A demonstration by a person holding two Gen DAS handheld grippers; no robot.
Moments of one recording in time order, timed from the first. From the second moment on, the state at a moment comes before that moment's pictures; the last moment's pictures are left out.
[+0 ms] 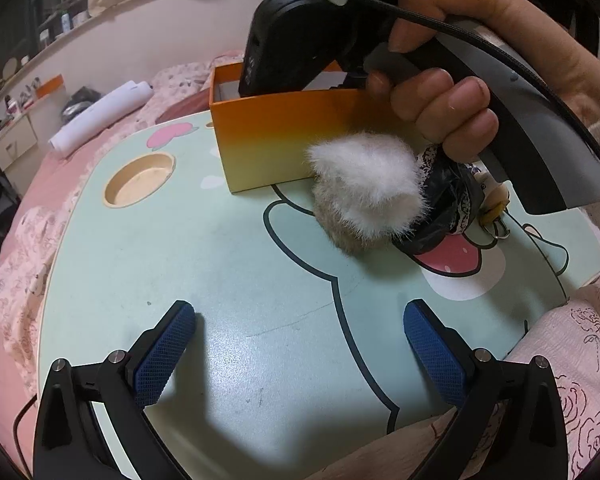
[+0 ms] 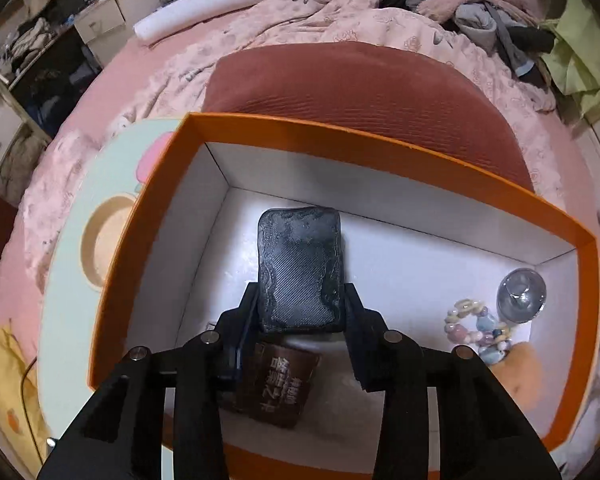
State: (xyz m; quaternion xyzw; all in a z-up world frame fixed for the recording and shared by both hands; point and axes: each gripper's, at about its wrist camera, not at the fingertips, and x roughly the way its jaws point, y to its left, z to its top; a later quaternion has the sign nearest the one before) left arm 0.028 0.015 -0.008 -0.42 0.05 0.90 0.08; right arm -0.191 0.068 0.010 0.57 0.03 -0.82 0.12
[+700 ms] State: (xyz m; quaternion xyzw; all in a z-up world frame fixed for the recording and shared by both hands) left arm 0.026 0.016 -0.008 -0.42 0.05 0.90 0.08; right arm -0.030 0.229 0.013 0.49 -0.08 -0.86 0.12
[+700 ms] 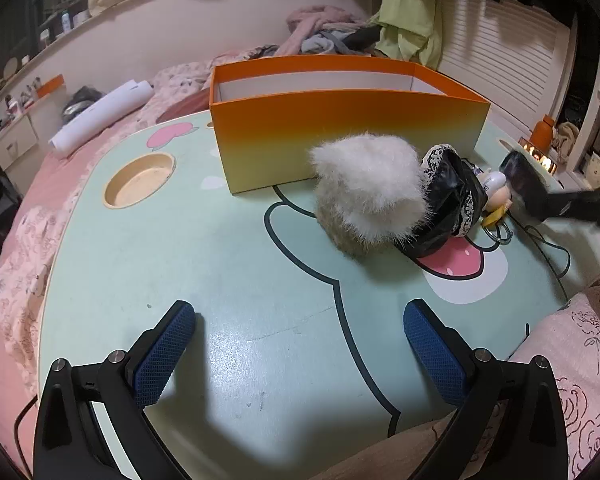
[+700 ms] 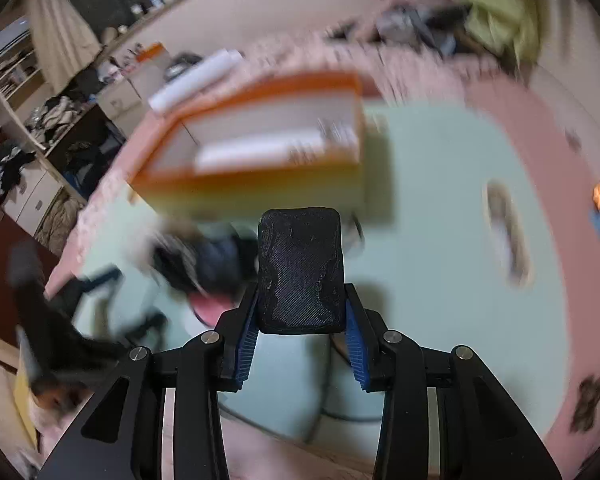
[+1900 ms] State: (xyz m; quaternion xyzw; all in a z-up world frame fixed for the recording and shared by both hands) left arm -0.044 0.085 0.122 -0.37 0.09 0.91 0.17; right arm 0.006 0.174 -0.019 0.42 0.03 -0.90 0.09
